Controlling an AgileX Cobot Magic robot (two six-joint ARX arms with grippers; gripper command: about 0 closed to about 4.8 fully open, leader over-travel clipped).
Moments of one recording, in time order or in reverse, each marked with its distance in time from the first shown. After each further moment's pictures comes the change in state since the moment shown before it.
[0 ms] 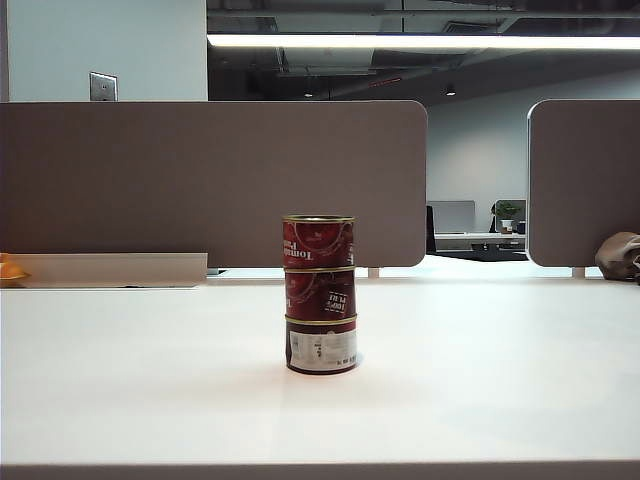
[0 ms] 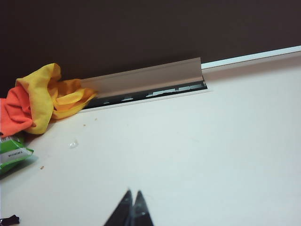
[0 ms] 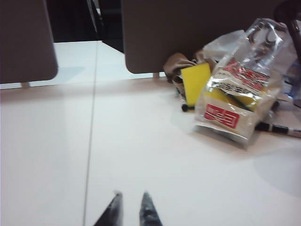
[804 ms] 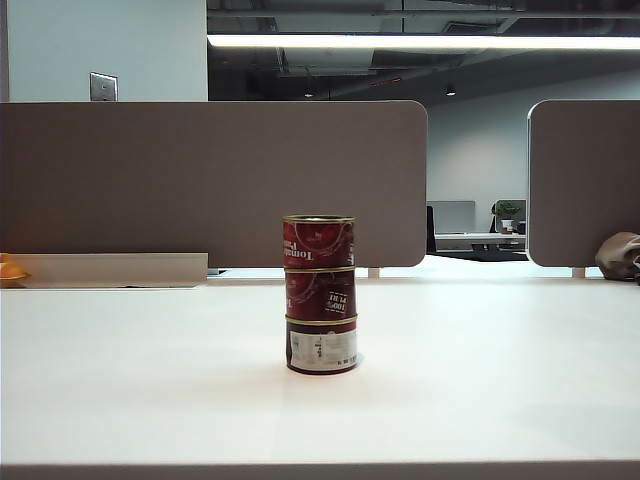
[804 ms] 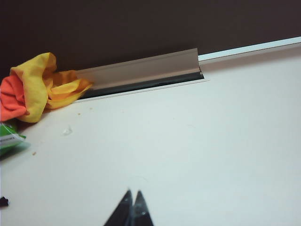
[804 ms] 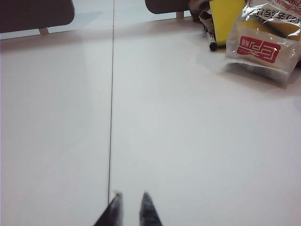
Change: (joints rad) left arm 0.000 -0.147 -0.123 -0.018 0.005 -0.016; right arm -0.050 -0.087 -0.032 -0.243 -0.154 0.035
